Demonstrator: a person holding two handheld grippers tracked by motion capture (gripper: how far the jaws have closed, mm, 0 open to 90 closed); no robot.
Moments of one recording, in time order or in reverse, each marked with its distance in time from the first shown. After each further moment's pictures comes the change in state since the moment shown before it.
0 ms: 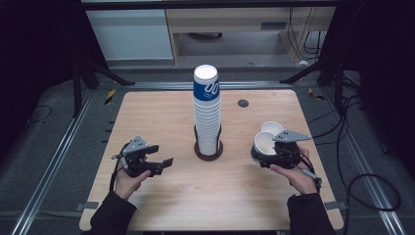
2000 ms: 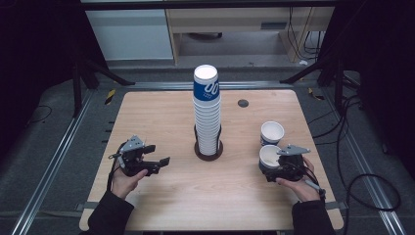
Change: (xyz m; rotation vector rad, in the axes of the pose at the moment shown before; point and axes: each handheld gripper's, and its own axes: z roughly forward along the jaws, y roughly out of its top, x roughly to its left) left arm 0.009 -0.002 -0.005 0.014 0.022 -0.018; right arm -0.017 -0.059 0.012 0.168 -0.098 0.024
